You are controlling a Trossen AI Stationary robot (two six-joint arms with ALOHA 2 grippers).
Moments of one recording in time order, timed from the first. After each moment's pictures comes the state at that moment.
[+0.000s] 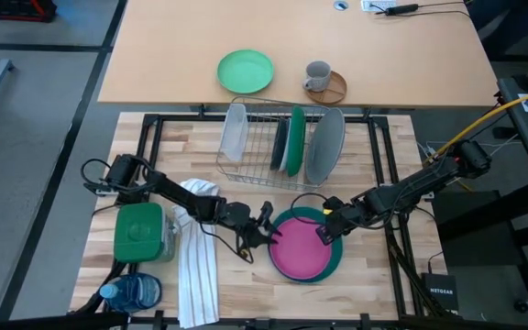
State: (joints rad) left arm -0.23 1.90 0.92 0.62 0.01 0.67; right arm 0.41 1.26 0.67 -0.53 -0.02 1.41
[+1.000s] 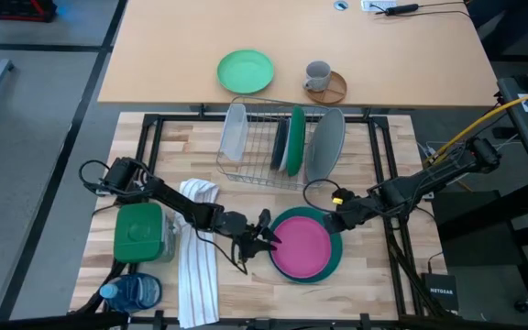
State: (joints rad) left arm -0.30 1.90 0.92 0.65 -0.07 0.77; right arm 0.41 1.06 0.67 -0.55 0.05 1.55
